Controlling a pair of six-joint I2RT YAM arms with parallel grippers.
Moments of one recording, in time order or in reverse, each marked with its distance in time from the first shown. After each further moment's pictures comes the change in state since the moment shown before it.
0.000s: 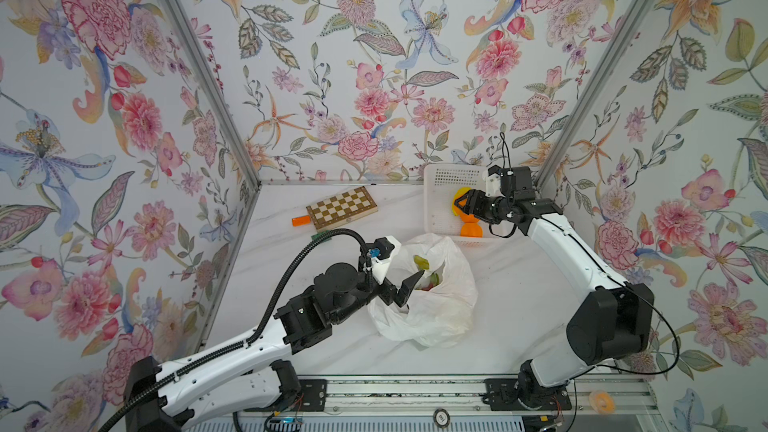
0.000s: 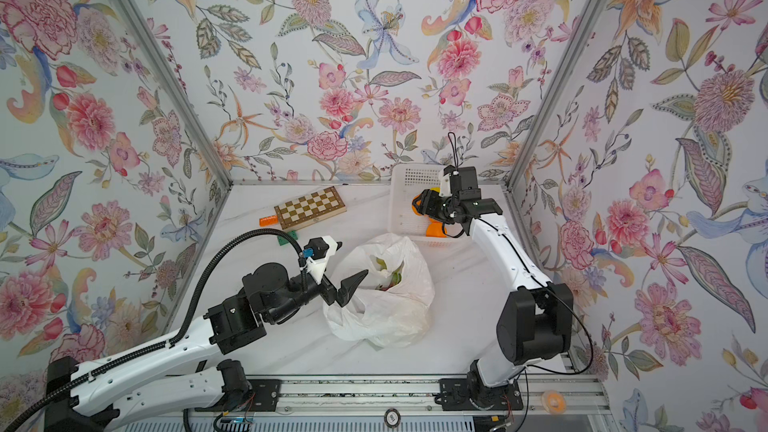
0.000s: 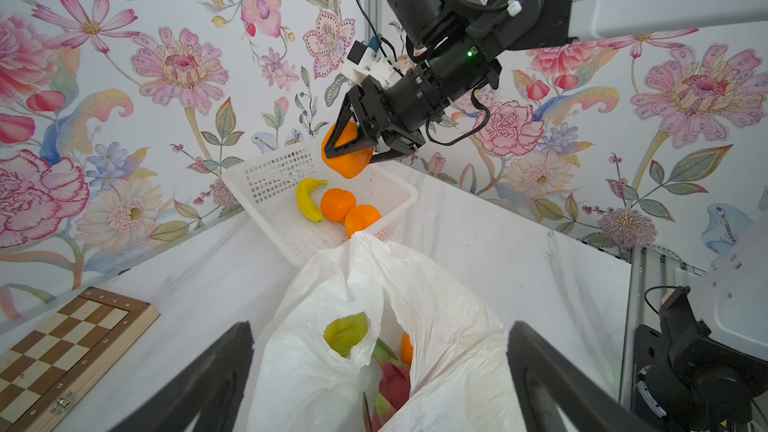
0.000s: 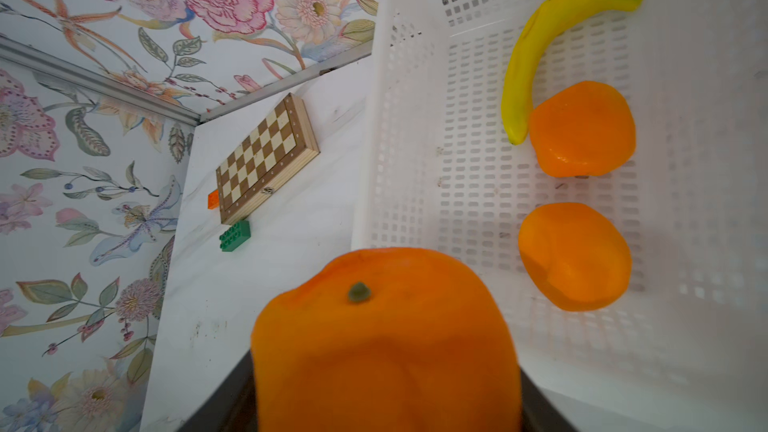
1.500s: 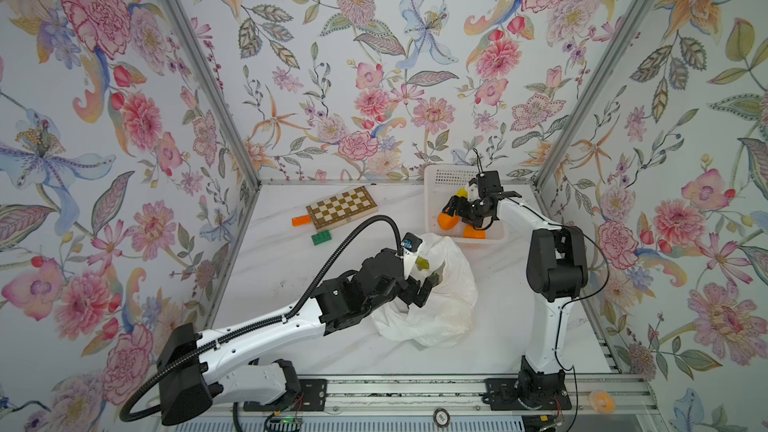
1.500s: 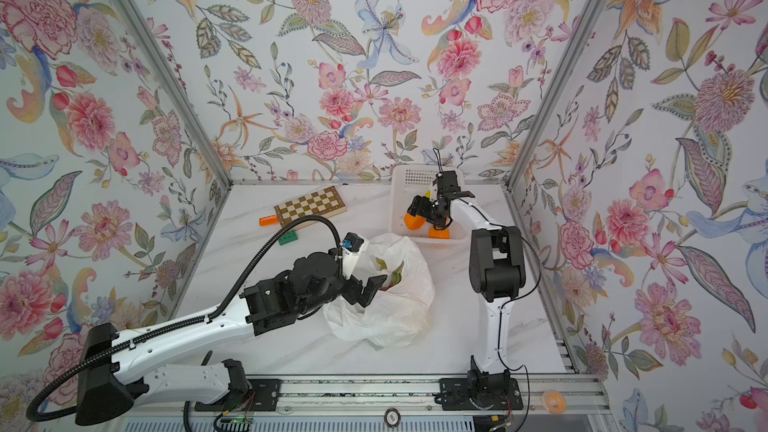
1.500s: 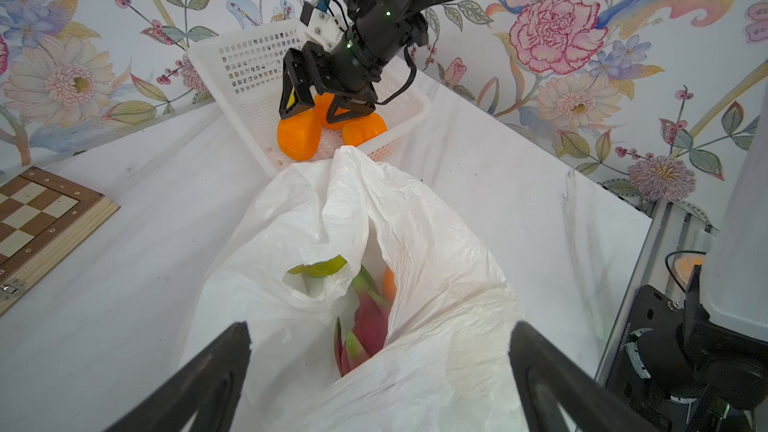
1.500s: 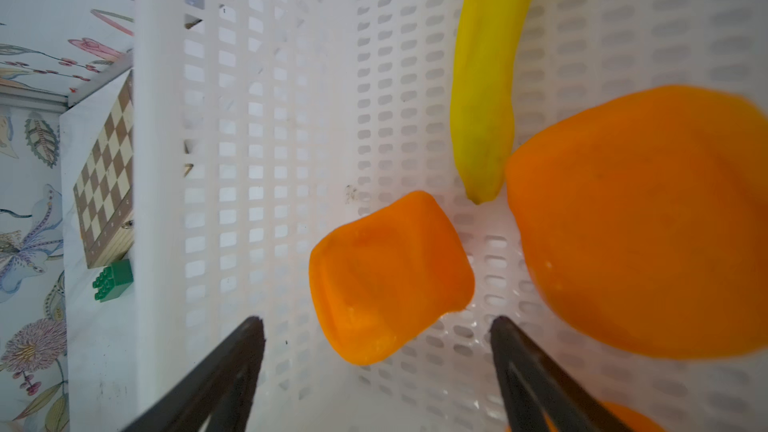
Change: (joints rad) left arm -0.051 0.265 0.207 -0.262 -0.061 -0.182; right arm -0.042 0.459 0.212 0.031 -0.025 -0.051
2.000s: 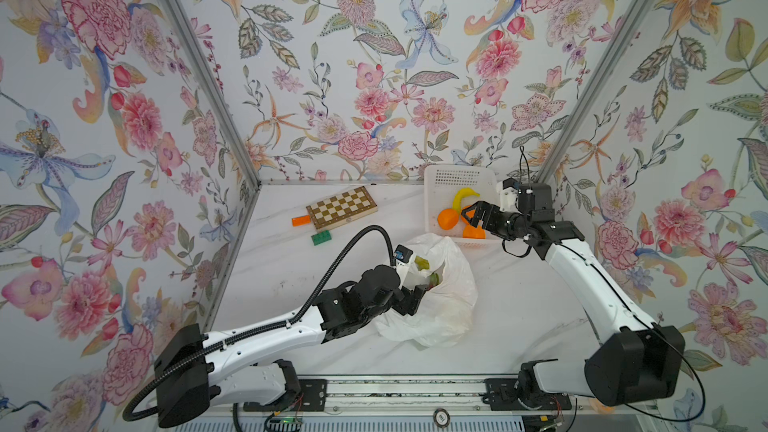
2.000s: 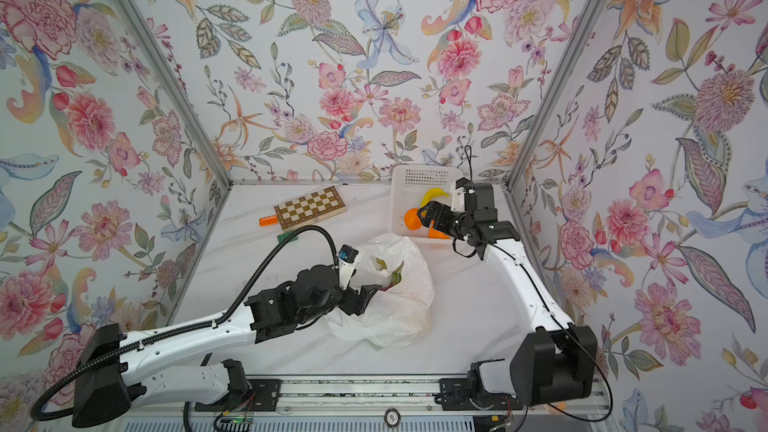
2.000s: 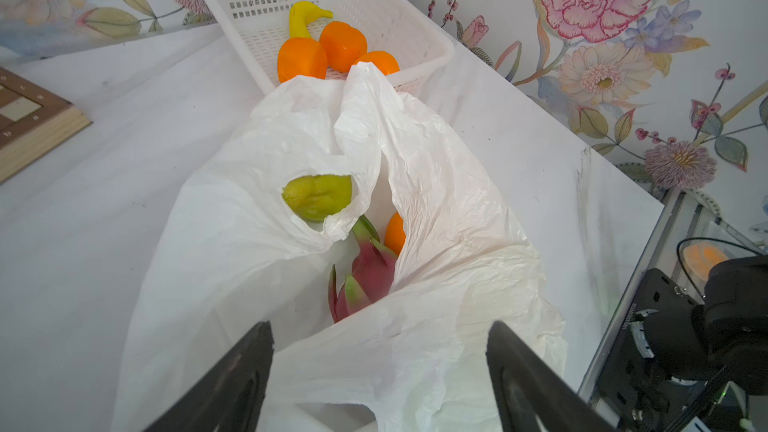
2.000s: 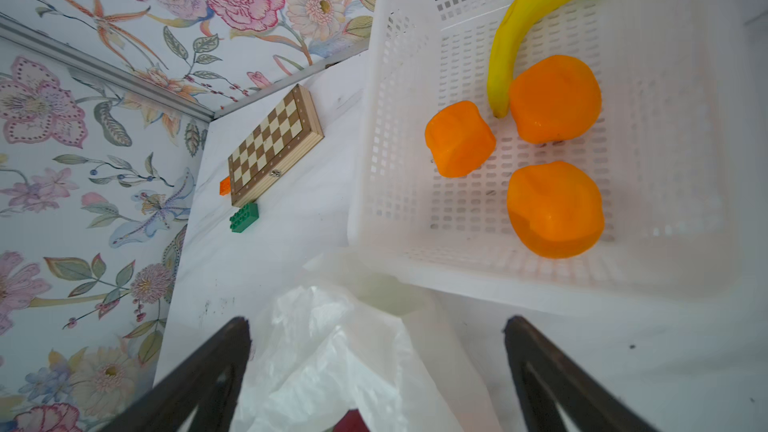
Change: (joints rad) left arm -0.001 -0.028 -0.158 0.047 0.001 -0.139; right arm 0.018 -0.775 -0.481 -0.002 -0.015 0.060
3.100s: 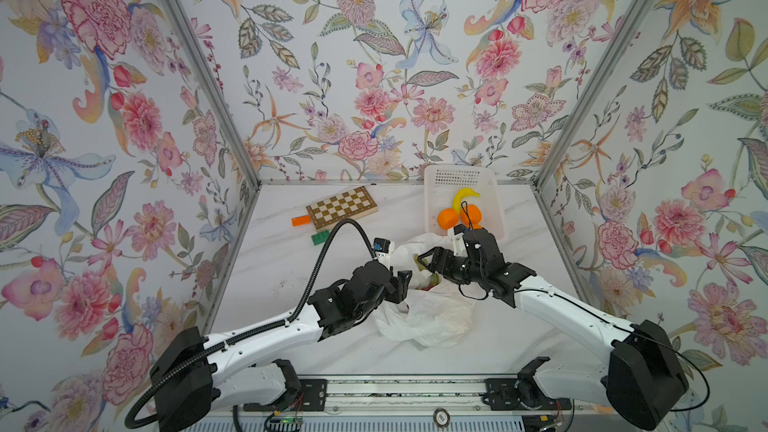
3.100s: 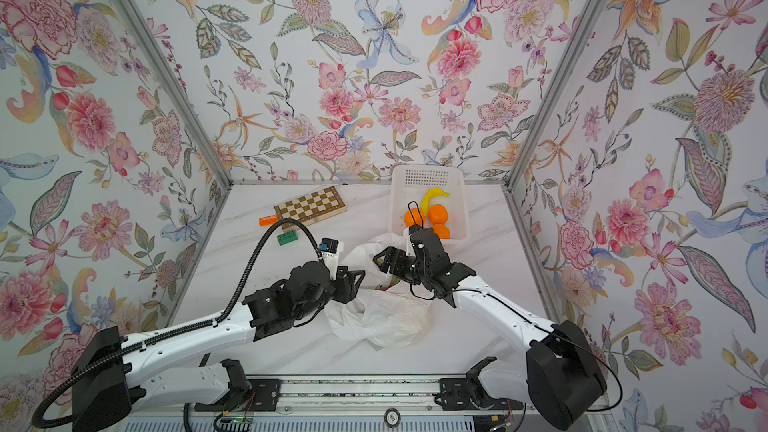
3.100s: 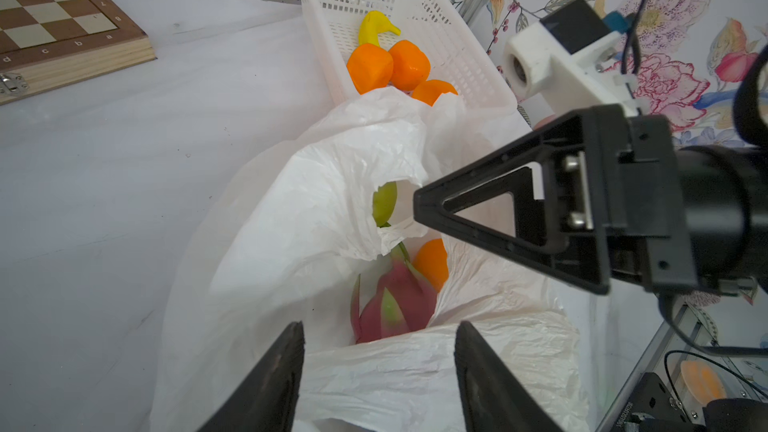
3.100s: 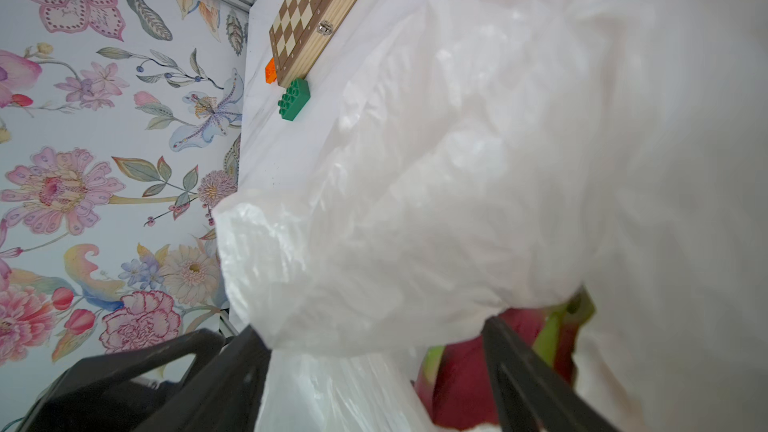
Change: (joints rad) left arm 0.090 -0.005 -0.061 0.073 -0.035 -0.206; right arm 0.414 -0.006 -0.366 0.370 0.066 0.385
